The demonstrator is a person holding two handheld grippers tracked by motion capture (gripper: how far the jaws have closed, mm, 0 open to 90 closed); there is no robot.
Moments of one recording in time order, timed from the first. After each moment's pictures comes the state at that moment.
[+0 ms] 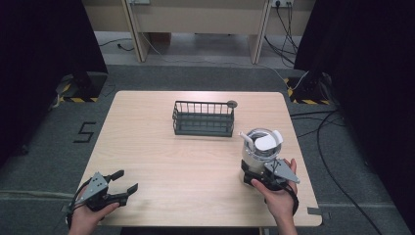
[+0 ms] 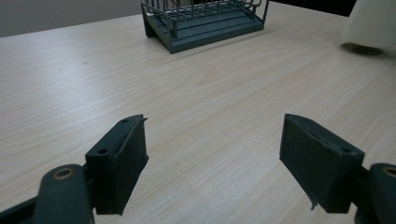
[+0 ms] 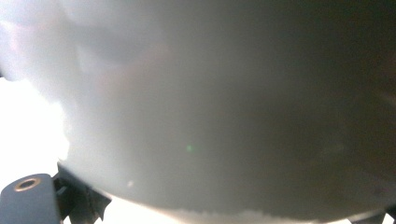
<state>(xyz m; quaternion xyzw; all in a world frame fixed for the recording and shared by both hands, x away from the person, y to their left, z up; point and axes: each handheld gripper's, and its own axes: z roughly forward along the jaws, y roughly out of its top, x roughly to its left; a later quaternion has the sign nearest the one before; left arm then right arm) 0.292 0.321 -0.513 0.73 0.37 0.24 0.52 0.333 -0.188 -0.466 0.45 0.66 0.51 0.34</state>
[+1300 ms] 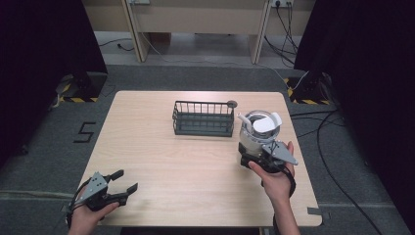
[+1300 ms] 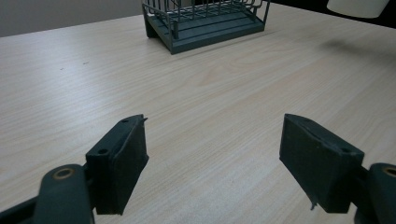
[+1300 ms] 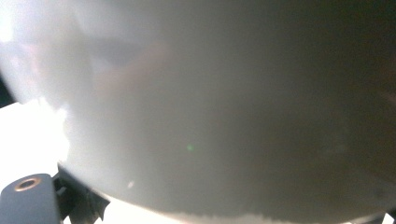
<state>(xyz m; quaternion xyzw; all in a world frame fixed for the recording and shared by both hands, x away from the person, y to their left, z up) 0.292 0.321 -0.513 0.73 0.37 0.24 0.52 0.365 -0.177 -0.430 0.44 0.64 0.52 0.35</state>
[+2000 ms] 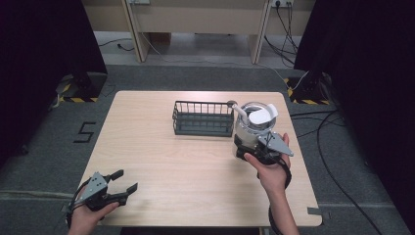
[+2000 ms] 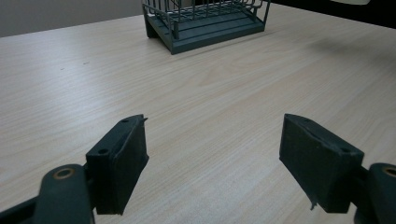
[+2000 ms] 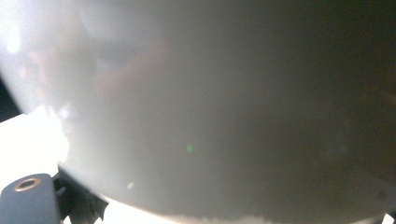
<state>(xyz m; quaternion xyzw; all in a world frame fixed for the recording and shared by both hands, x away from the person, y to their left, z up) 0.293 0.322 -0.513 0.73 0.37 0.24 0.52 0.381 -0.164 -0.415 0.43 0.64 0.53 0.35</state>
